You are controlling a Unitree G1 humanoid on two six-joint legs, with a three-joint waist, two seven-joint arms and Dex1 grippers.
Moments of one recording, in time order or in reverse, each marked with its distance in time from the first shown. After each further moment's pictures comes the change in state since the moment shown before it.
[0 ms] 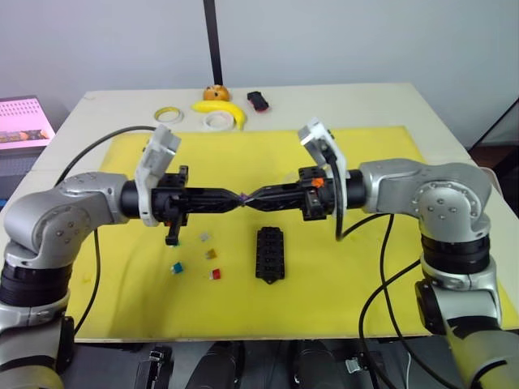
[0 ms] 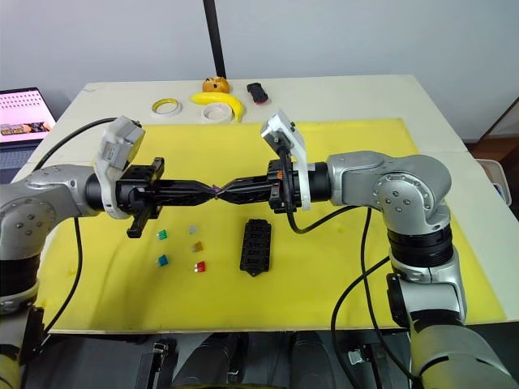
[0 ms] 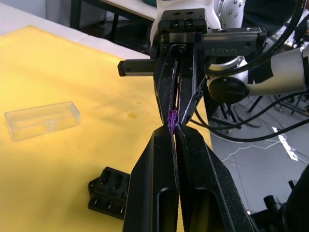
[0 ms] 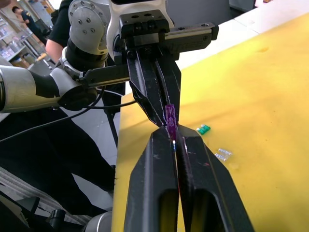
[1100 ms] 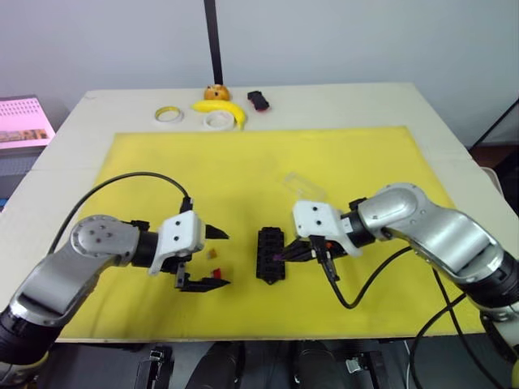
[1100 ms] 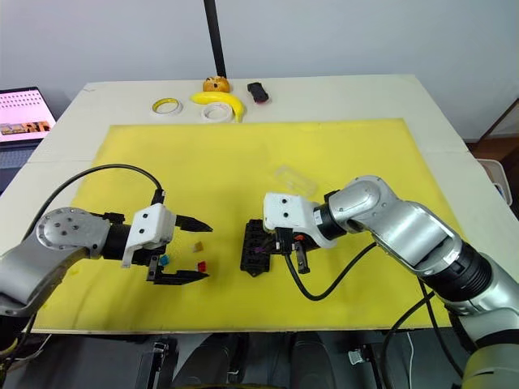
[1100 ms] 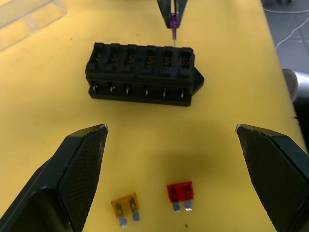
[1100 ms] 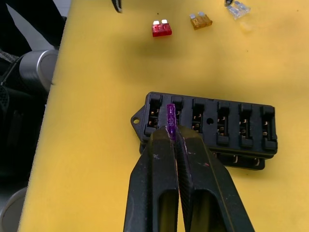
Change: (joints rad) left arm 0.324 0.136 -0.212 -0.200 0.539 -0.472 -0.050; right arm 0.114 -0.367 0.452 -0.207 -0.571 -0.407 0.344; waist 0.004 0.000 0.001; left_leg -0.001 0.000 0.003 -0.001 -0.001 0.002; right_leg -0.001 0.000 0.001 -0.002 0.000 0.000
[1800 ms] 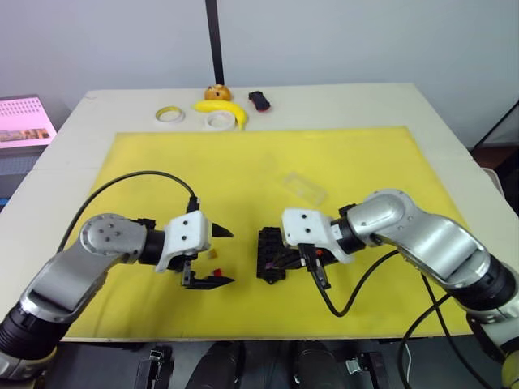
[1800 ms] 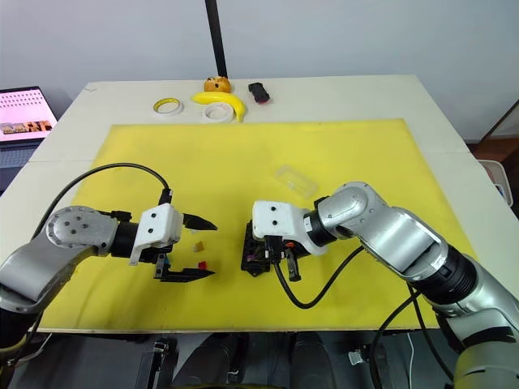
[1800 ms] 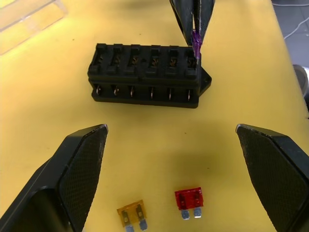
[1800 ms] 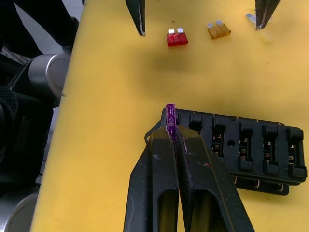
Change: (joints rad) left arm -0.030 -0.017 -0.027 0.009 0.034 0.009 0.007; right arm -0.010 0.057 0.027 -0.037 -0.041 0.067 0.004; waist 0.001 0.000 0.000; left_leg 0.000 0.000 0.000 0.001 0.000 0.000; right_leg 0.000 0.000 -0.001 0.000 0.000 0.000
